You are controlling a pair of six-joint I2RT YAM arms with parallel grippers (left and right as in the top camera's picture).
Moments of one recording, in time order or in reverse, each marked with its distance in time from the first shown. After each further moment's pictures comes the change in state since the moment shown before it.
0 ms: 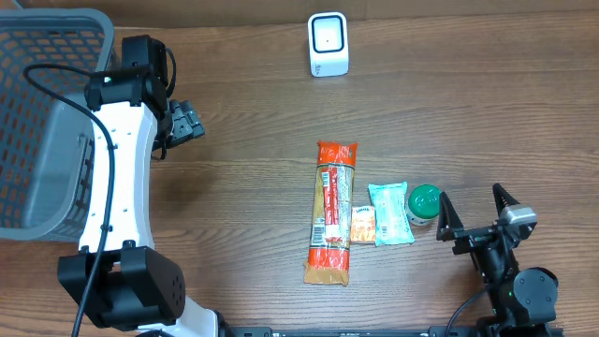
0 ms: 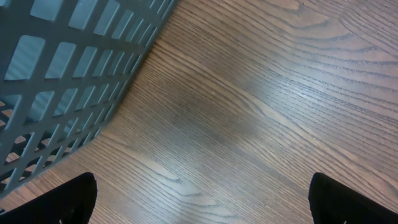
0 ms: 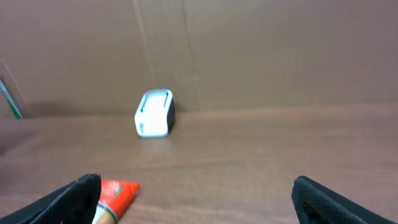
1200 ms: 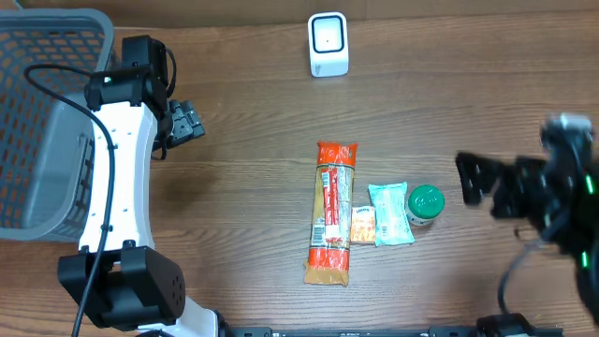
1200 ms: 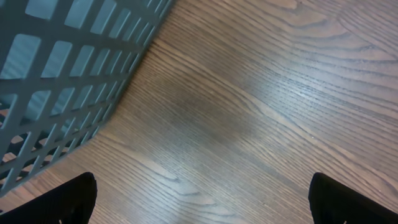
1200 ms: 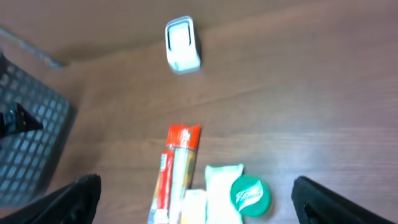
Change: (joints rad) left arm 0.000 0.000 0.000 0.000 0.007 0.000; right arm 0.000 0.942 1.369 -1.102 -0.142 0.183
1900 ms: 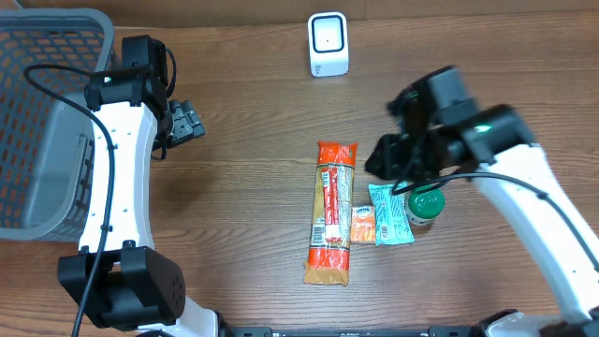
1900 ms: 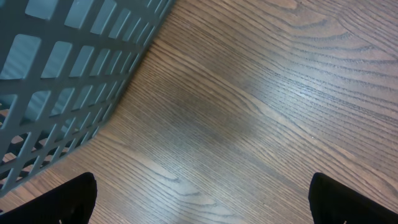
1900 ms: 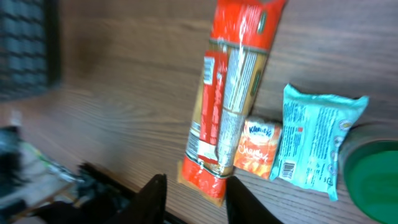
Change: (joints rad) left arm 0.000 0.000 0.000 0.000 0.000 0.000; right arm 0.300 0.582 0.060 -0.032 -0.183 0.066
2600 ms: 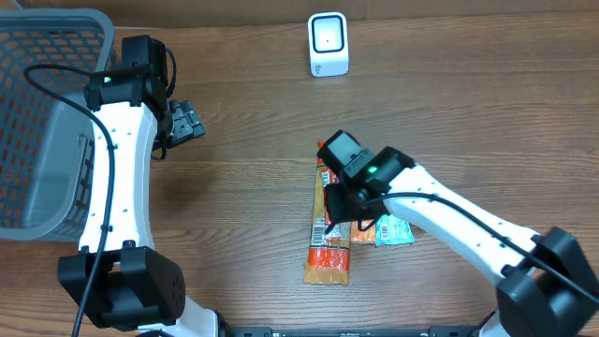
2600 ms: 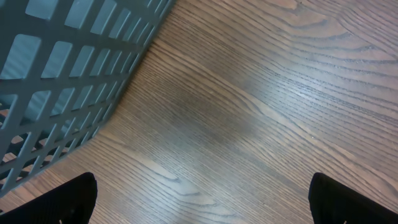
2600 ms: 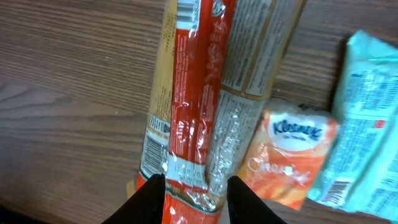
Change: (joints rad) left arm 0.000 0.000 0.000 0.000 0.000 0.000; right arm 0.325 0.199 -0.179 0.211 0.260 0.223
